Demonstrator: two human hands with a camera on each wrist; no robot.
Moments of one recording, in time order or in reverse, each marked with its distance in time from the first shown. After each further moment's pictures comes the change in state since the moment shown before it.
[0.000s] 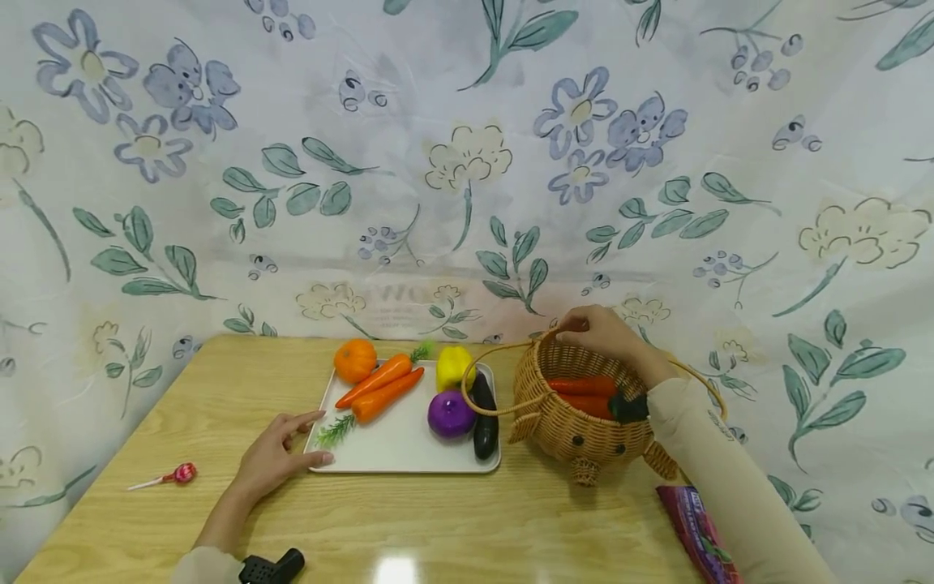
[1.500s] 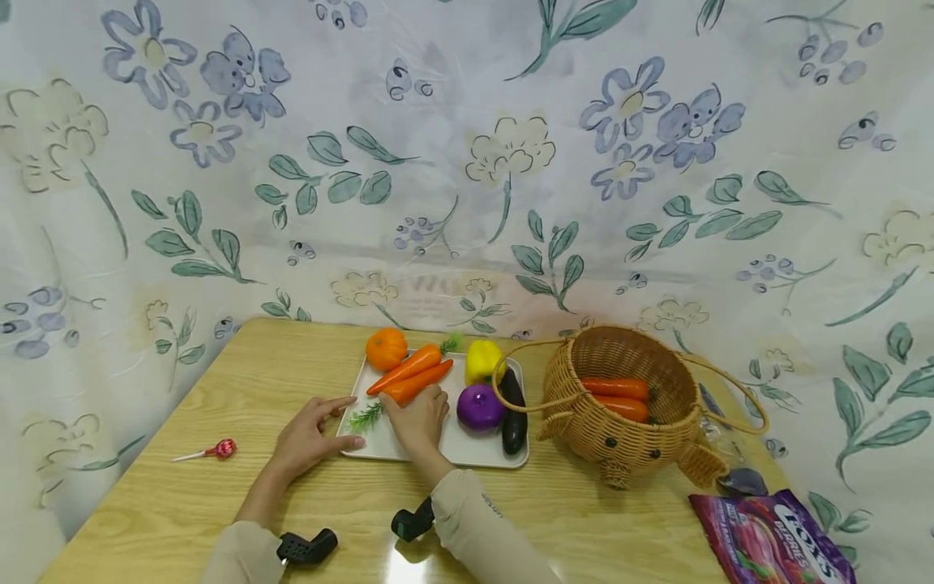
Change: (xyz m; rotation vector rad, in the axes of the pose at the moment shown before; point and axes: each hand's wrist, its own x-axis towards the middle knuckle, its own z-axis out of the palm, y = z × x) left_hand -0.001 -0.001 -0.002 -0.013 0.034 -0.001; right_hand 0.052 -0.211 0.305 0.405 0.446 0.486
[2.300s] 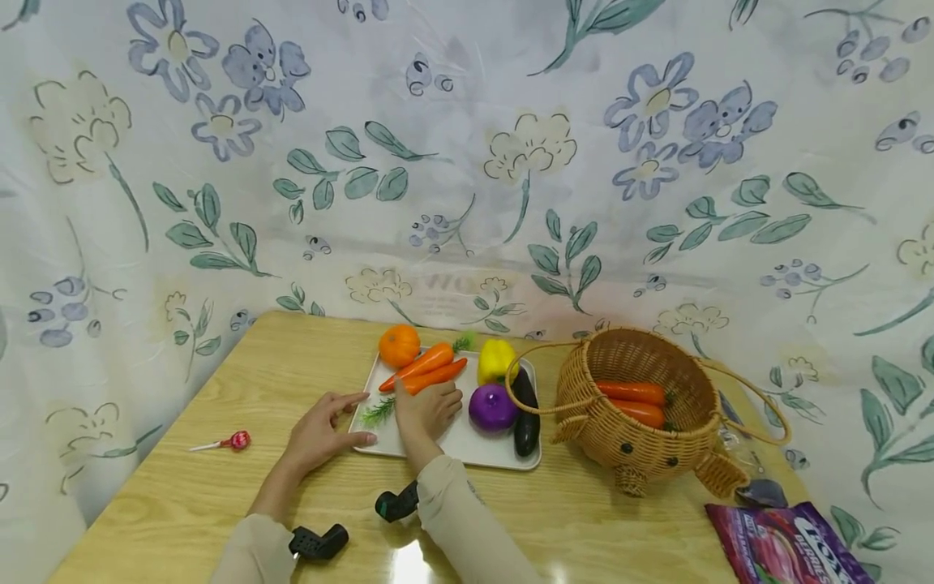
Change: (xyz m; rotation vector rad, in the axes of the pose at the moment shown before) left_hand -0.001 0.001 0.001 -0.027 0.007 -0.019; right_hand 0.011 -0.014 0.033 -0.070 0.224 0.206
